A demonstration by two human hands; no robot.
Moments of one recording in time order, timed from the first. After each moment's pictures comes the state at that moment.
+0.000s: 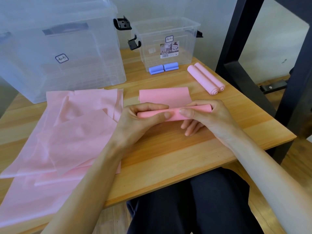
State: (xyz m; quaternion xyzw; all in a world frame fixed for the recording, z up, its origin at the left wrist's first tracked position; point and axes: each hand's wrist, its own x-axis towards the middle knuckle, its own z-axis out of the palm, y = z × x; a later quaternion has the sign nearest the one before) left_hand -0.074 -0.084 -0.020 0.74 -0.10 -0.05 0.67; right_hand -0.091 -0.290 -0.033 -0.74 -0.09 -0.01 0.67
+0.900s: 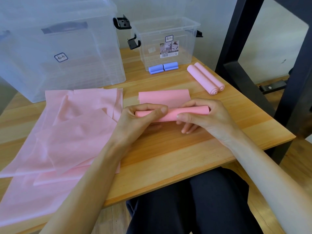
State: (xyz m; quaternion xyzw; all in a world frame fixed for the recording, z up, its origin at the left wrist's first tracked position) left_hand -0.076 -0.086 -0.017 0.71 -0.06 -0.08 0.70; right_hand -0.091 -0.289 -0.034 -0.74 -0.10 -0.02 0.66
